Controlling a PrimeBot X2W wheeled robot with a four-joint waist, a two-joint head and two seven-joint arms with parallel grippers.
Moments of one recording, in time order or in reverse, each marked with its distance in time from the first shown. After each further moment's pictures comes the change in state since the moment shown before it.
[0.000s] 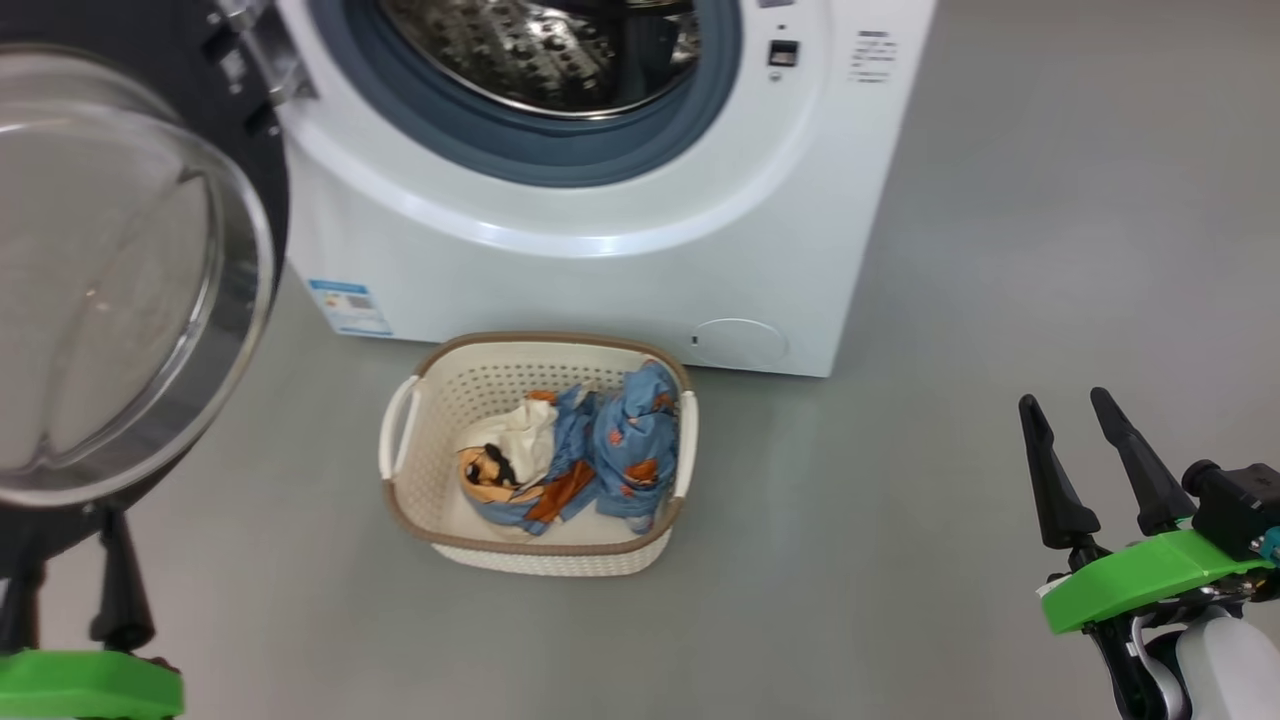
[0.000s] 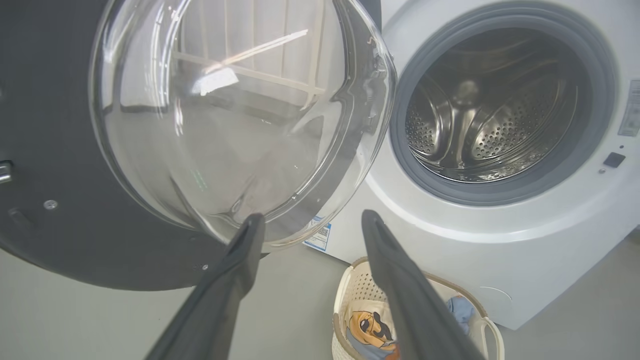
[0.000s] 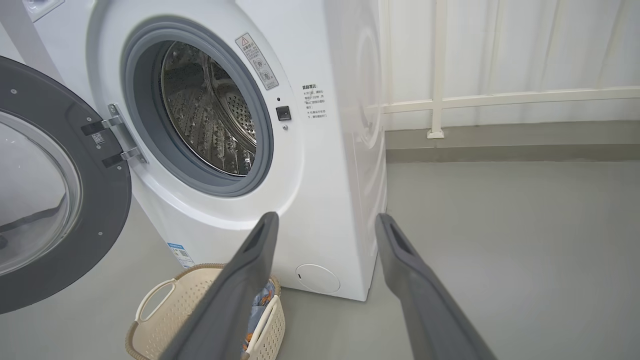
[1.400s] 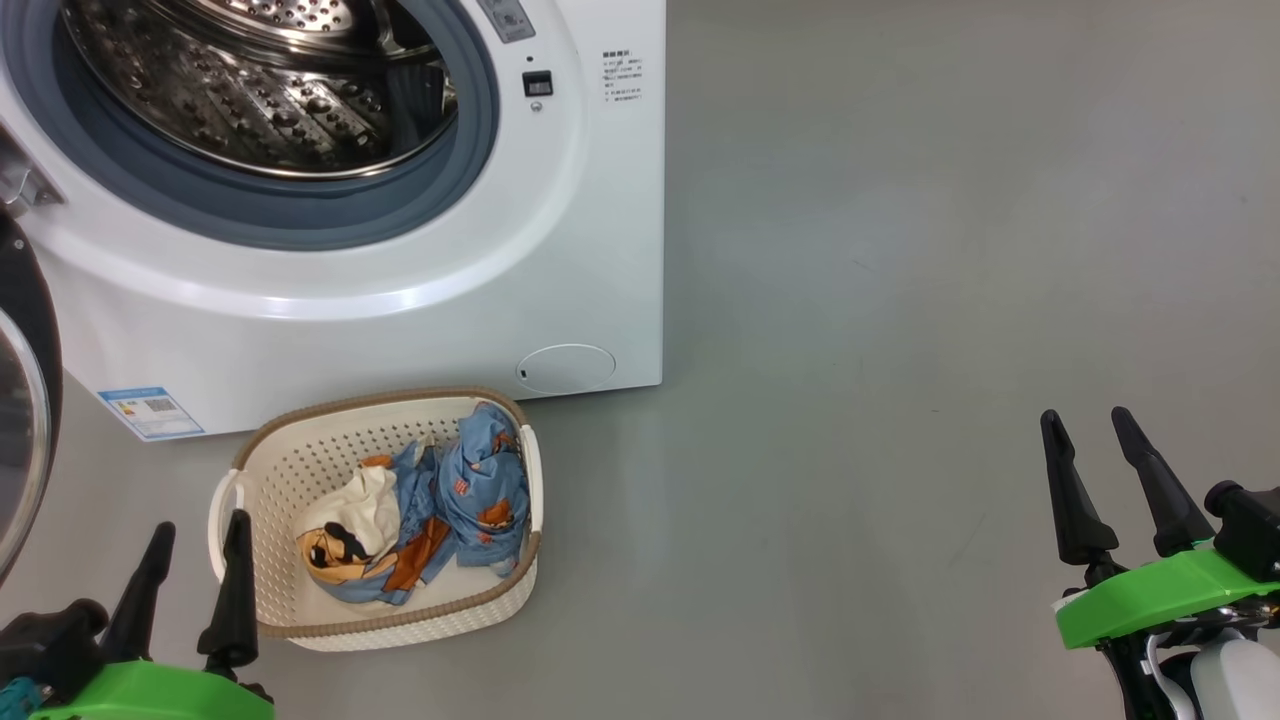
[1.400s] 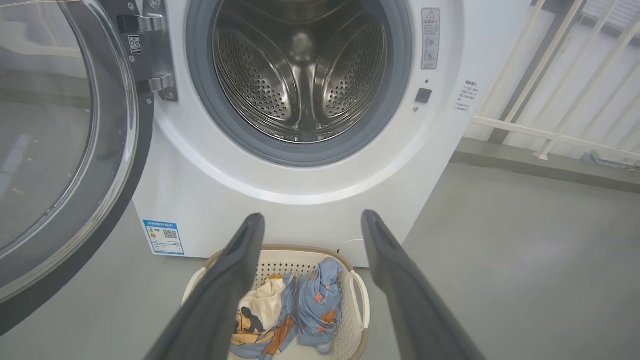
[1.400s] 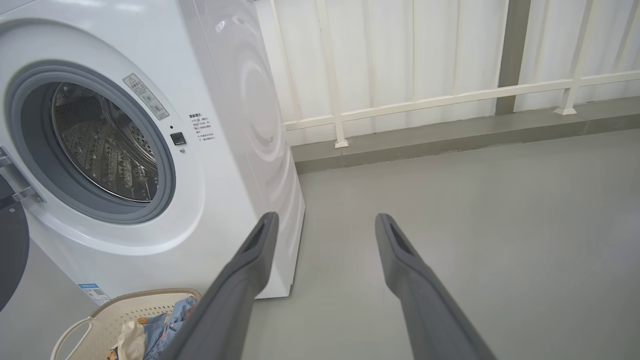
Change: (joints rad) left arm 0.051 0.032 -0.217 -0.091 -0.040 0.000 0.000; right arm 0.039 0.016 -0.045 -0.017 0.018 0.000 0.000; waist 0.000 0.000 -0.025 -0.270
